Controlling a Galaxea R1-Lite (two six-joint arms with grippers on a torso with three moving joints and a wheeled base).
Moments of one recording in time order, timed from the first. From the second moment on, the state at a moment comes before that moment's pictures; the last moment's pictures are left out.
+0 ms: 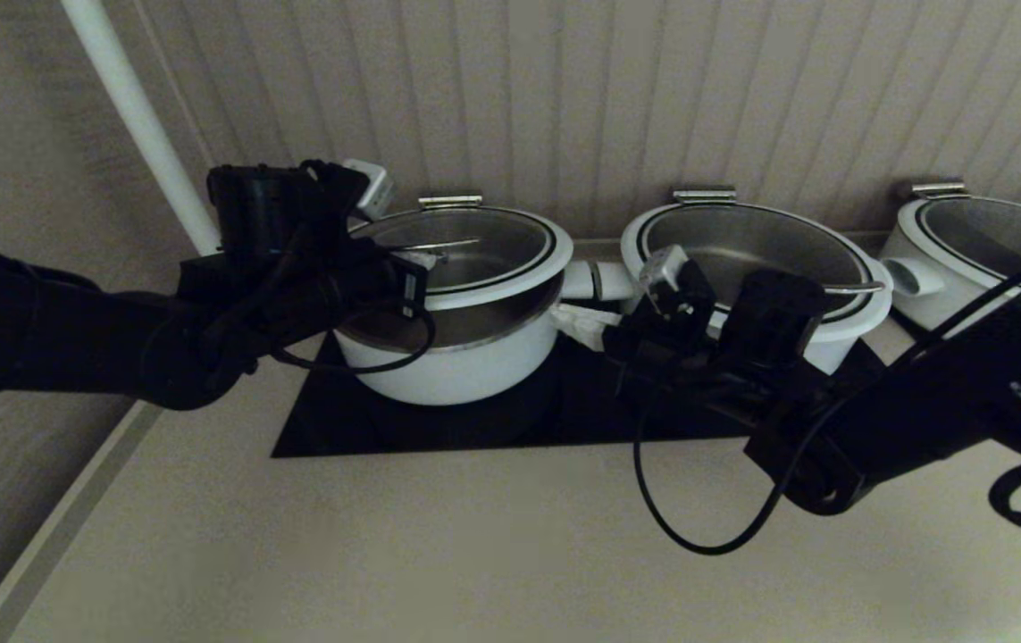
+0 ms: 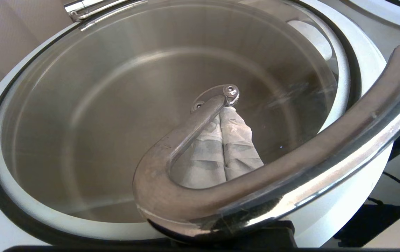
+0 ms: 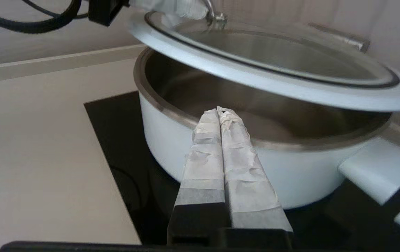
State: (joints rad) left arm -0.35 1.87 -1.15 -0.56 -0.08 0.12; right arm 0.50 2.13 -1.00 -1.30 0.53 -0.12
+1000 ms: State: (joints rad) left arm -0.34 1.87 -1.15 -0.56 -0.08 0.12; right arm 0.54 2.22 -1.09 -1.34 0.44 -0.12
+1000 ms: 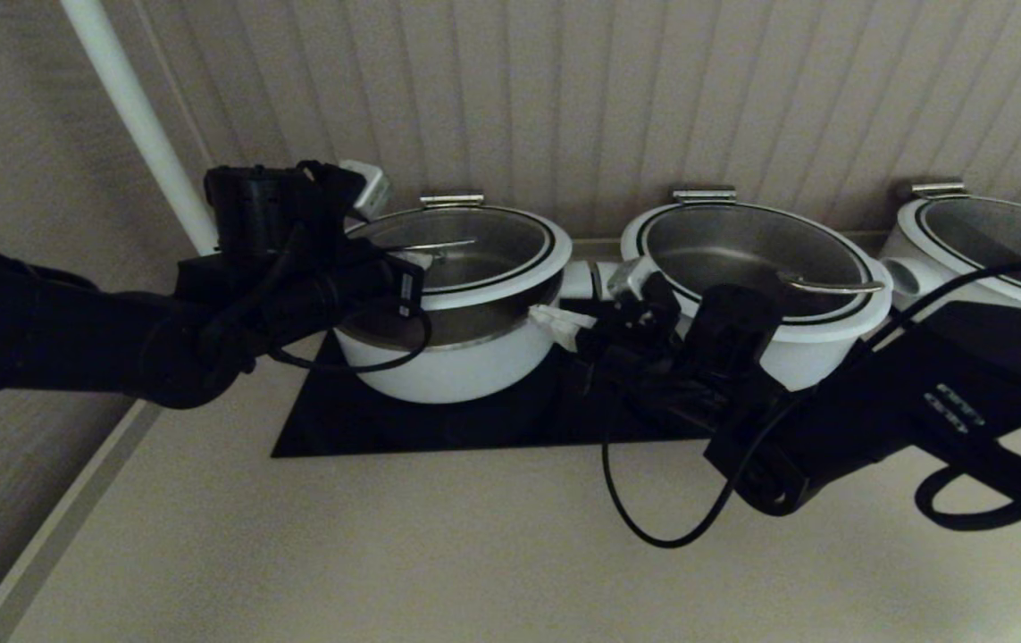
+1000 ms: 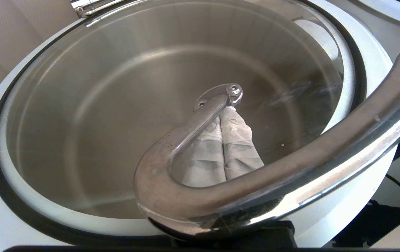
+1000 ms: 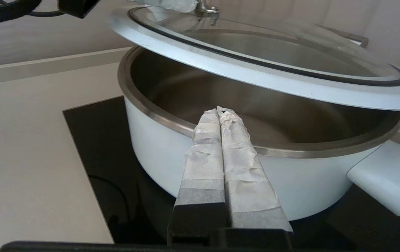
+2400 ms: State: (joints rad) left arm -0.34 1.87 -1.15 -0.56 -0.08 0.12; right arm 0.54 2.34 -1.33 -1.28 0.38 -0.12
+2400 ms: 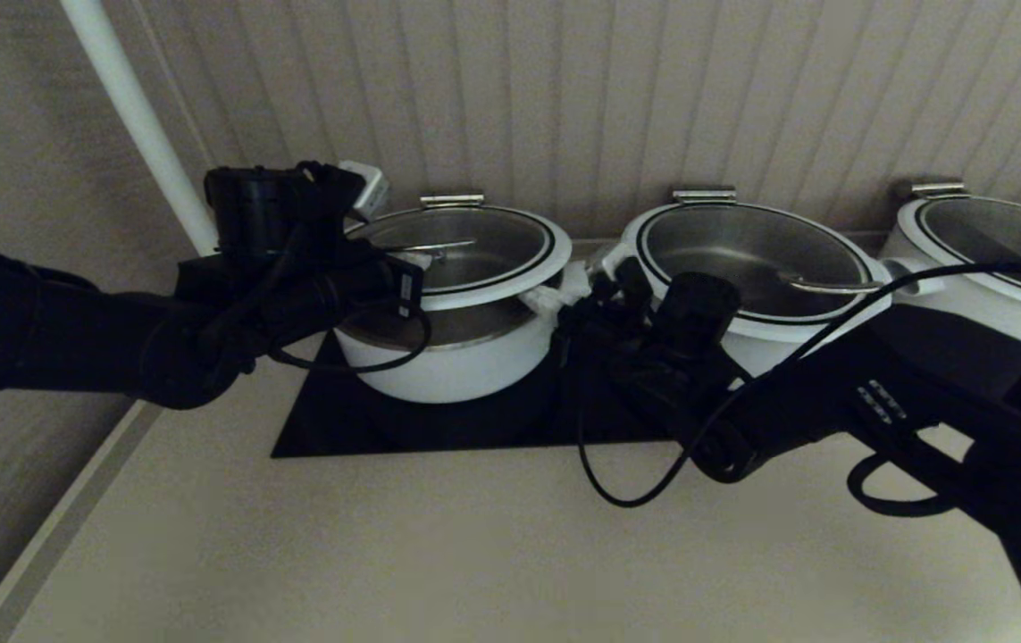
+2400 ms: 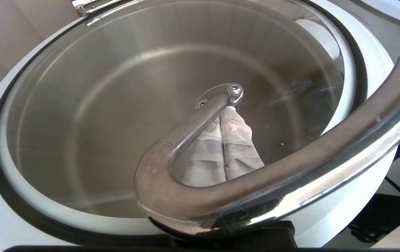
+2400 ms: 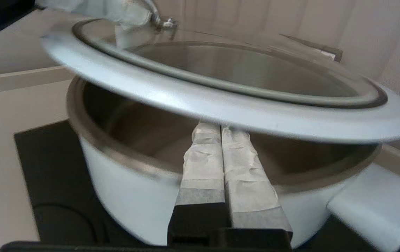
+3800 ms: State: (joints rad) left arm -0.32 1.81 -1.11 -0.54 -0.08 0.13; right arm 0.53 2.36 -1.44 -1.24 0.38 -0.12
